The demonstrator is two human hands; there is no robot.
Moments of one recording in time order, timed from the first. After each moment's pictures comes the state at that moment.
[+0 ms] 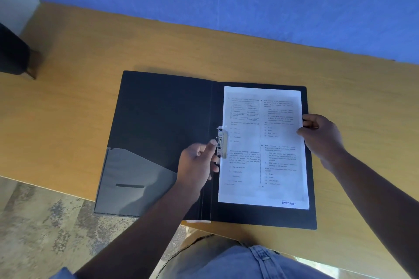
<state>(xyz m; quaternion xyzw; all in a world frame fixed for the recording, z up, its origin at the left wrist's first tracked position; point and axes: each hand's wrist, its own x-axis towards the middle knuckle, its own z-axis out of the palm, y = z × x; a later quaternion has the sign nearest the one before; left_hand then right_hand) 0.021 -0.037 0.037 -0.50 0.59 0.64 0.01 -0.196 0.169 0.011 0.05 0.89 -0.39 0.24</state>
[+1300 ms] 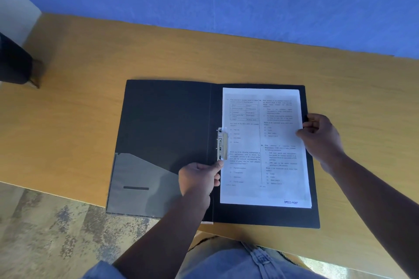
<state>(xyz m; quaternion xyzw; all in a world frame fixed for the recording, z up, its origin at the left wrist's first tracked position) 0.029 -0.016 0.002 -0.64 0.51 0.57 0.01 -0.189 0.175 0.005 0.03 0.89 -0.40 0.22</state>
